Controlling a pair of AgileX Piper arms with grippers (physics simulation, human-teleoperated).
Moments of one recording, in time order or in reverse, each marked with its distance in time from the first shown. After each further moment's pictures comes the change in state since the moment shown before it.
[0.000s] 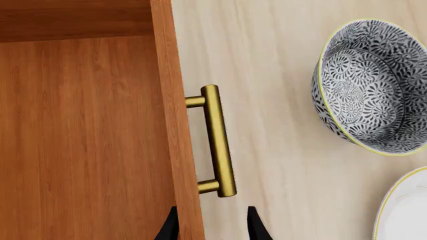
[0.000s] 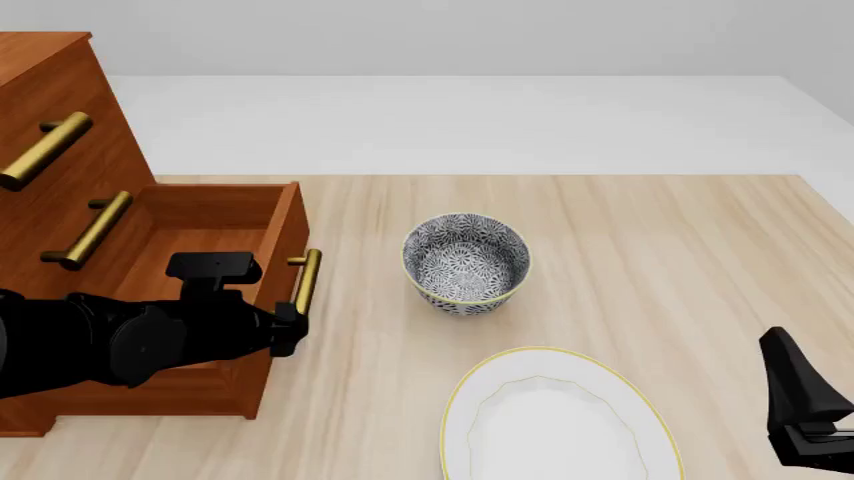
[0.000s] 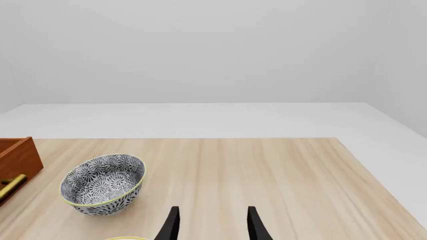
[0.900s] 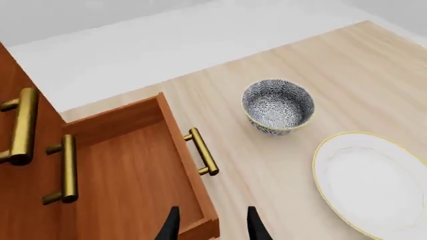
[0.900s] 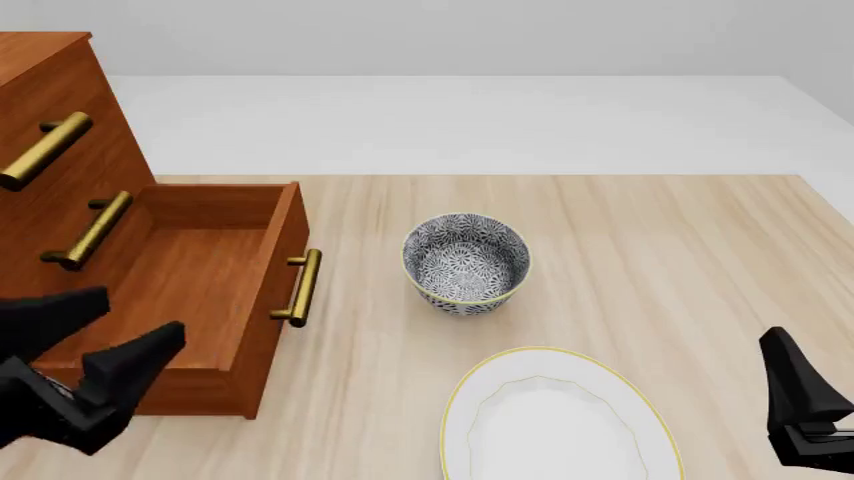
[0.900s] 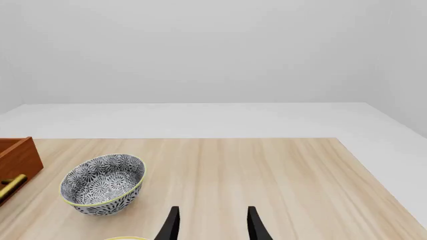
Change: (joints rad) left arm -0.047 -1.064 0.135 0.411 0.213; right arm 0.000 0.000 0.000 0.000 0.000
